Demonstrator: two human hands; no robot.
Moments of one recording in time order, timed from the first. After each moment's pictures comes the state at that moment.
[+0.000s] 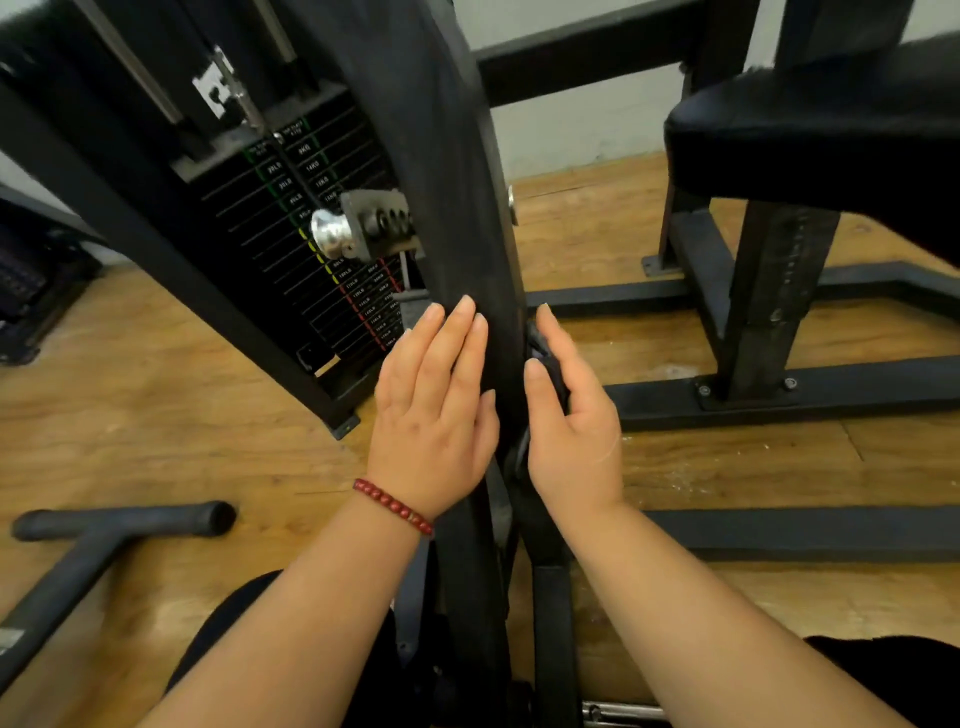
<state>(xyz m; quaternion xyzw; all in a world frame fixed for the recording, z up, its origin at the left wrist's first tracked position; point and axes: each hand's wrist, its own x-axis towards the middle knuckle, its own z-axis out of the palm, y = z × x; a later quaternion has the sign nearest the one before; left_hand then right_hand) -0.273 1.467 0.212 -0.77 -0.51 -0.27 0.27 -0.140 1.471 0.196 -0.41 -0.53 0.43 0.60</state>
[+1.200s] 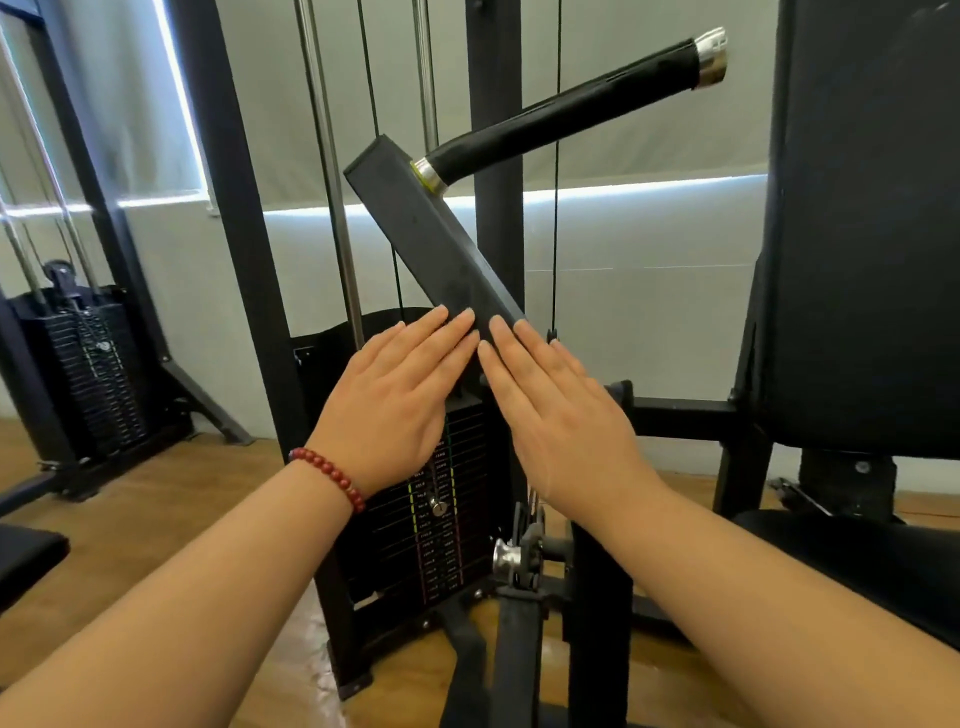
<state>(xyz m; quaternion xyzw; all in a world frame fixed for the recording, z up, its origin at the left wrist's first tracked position) -0.397 1.510 0.492 -0.71 -0.51 -0.17 0.45 -0.201 1.568 0.462 -0.27 -0.83 -0.34 0.35</state>
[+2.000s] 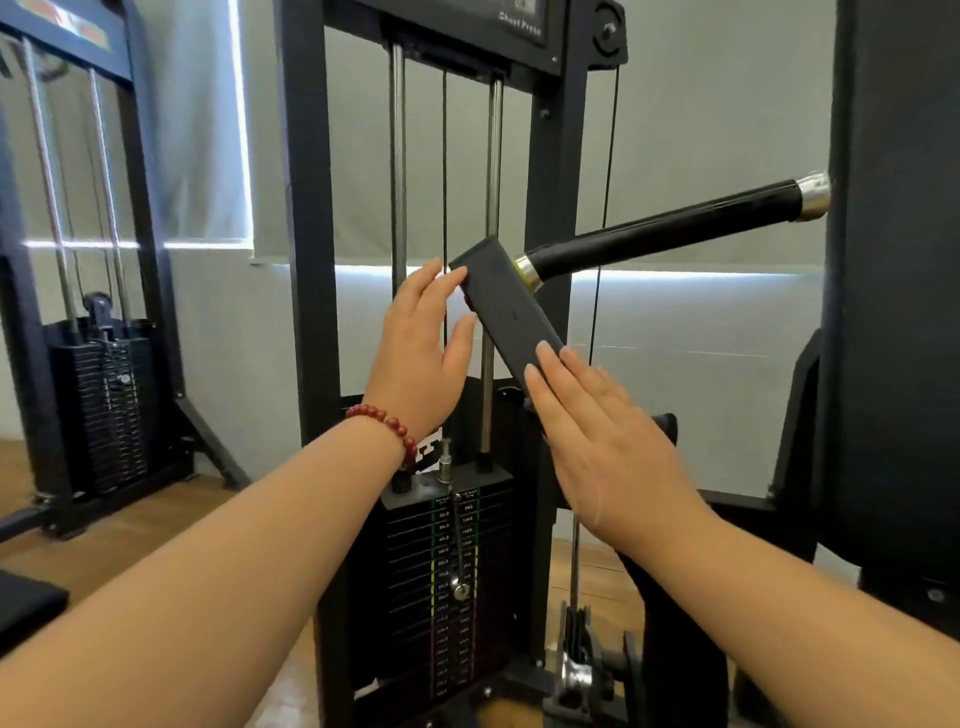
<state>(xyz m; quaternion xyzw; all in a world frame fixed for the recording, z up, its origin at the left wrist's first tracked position) -0.438 1.534 0.582 -0.61 -0.54 -0.55 0.20 -0.246 1.582 0.520 -0.24 -0.82 -0.38 0.37</state>
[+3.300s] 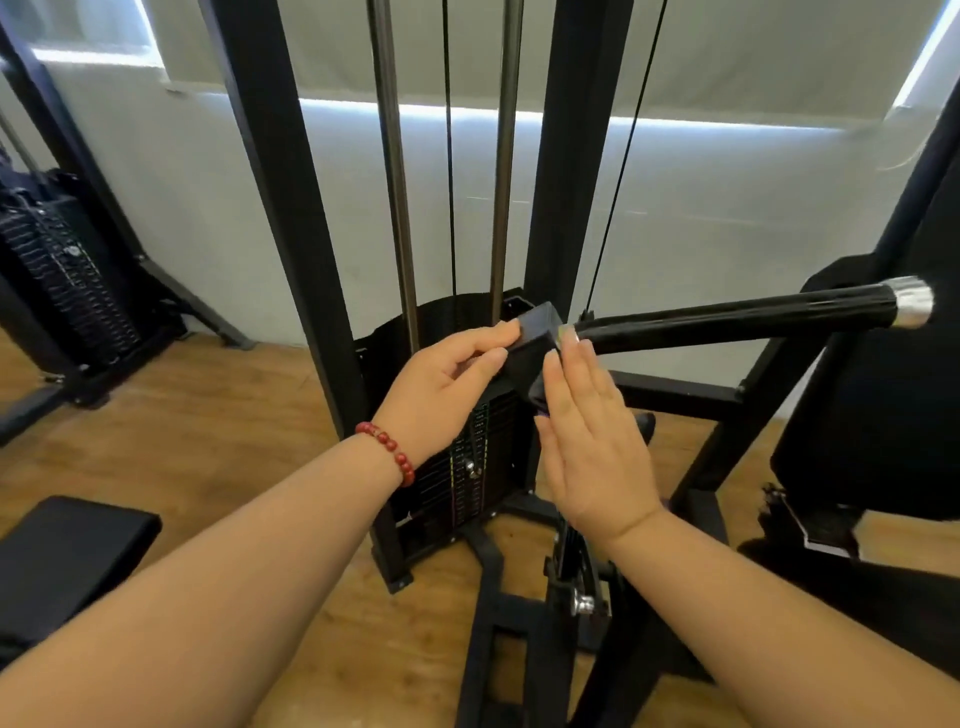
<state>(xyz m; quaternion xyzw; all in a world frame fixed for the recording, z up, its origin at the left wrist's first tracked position) -0.485 1.530 0.676 -0.64 -0.54 -0.49 -0.25 -0.313 1.571 0.614 -0.32 -0.84 -0.15 0.41</state>
